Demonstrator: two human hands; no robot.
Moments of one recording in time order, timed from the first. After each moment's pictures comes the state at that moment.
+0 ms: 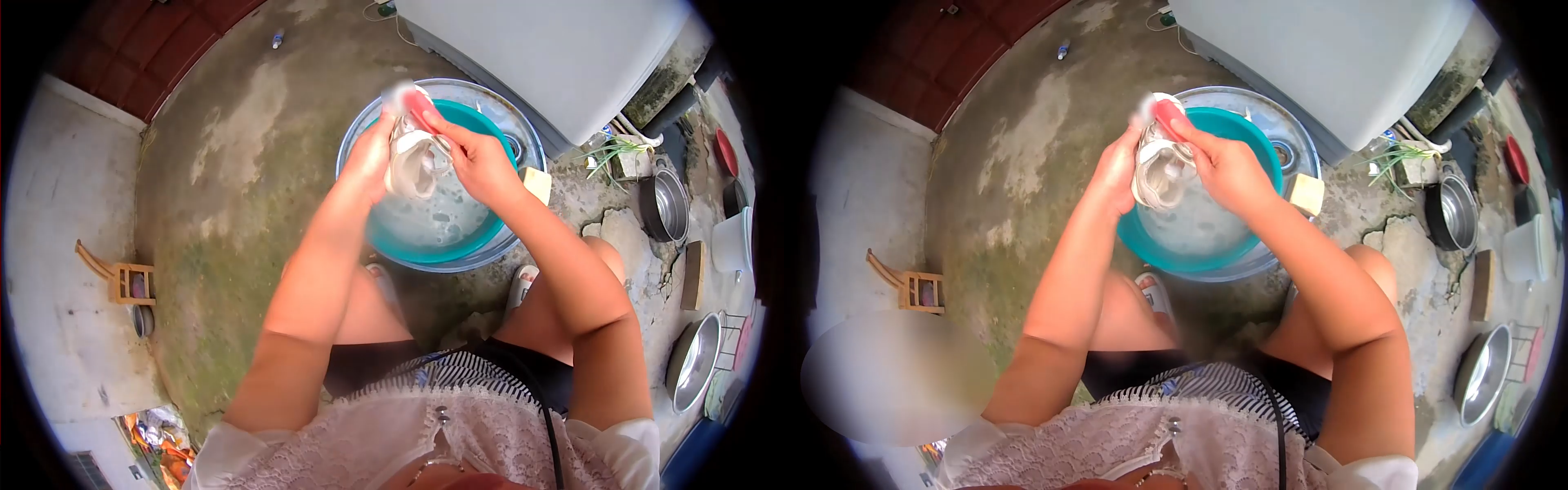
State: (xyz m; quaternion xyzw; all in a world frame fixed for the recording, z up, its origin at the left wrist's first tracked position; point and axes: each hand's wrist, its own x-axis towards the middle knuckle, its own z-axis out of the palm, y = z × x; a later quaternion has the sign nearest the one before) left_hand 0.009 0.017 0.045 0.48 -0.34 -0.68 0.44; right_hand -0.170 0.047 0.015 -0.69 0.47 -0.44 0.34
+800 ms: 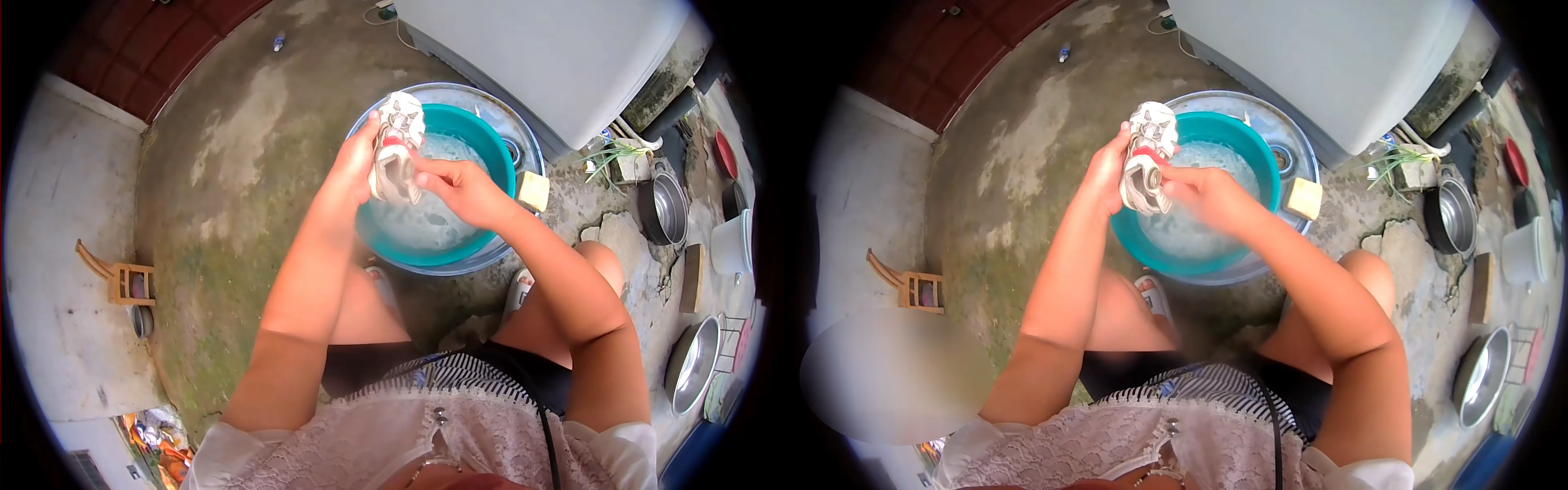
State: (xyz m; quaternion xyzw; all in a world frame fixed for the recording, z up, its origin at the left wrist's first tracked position) left_hand 0.030 0.000 0.028 0.43 -0.31 -0.73 0.43; right_hand -0.163 0.057 -0.004 -0.70 0.38 -0.40 0.46
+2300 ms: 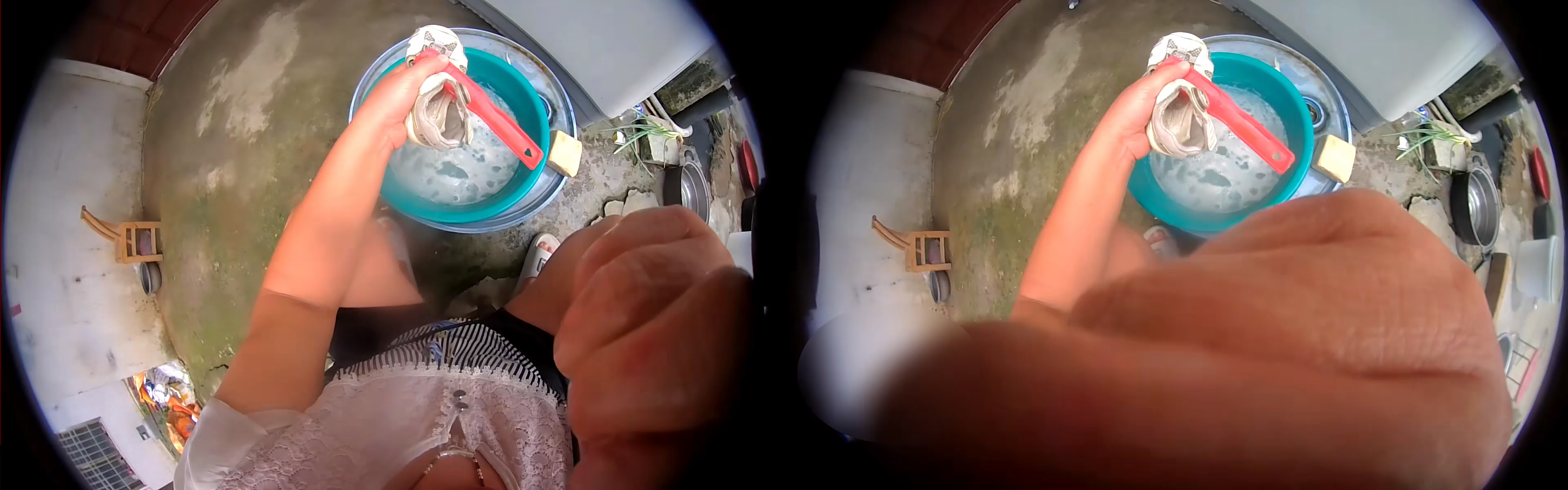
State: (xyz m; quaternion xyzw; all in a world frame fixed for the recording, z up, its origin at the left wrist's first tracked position) left_hand 0.014 -0.002 0.020 0.42 -0.33 -0.74 0.41; right_hand -0.176 0.166 0.154 -0.80 -0.06 -0.36 0.47
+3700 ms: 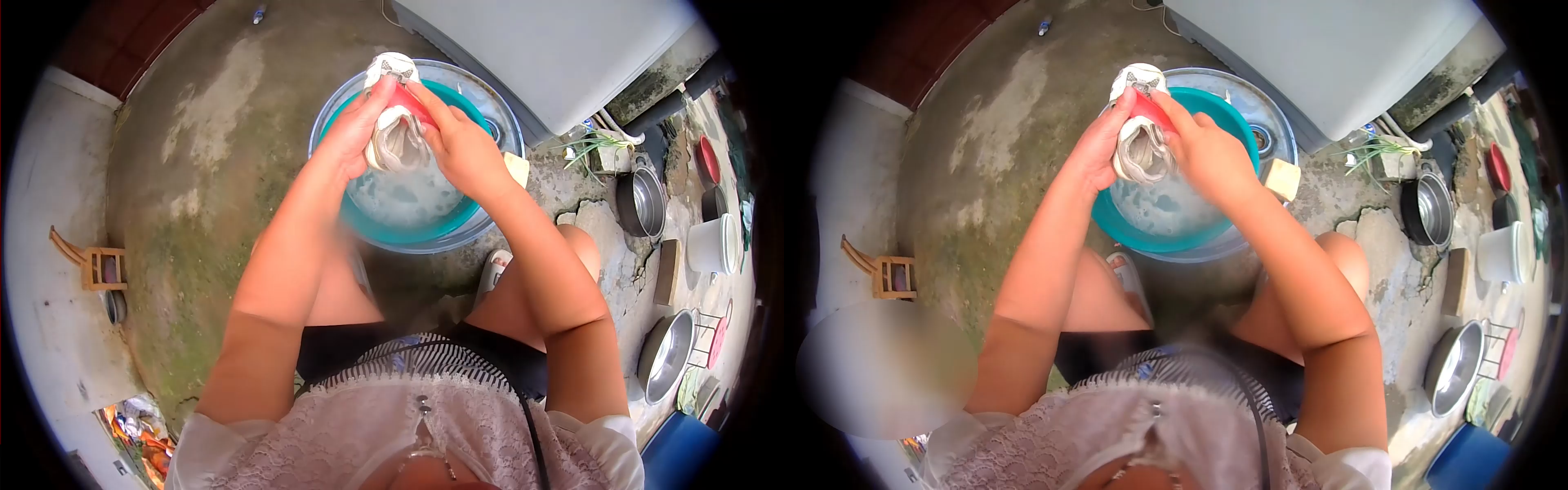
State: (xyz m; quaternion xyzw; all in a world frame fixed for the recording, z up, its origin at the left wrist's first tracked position) left_hand 0.009 0.011 0.030 0.38 -0.35 -0.73 0.44; right_hand -0.178 0.053 0.024 -0.76 0.51 -0.34 0.19
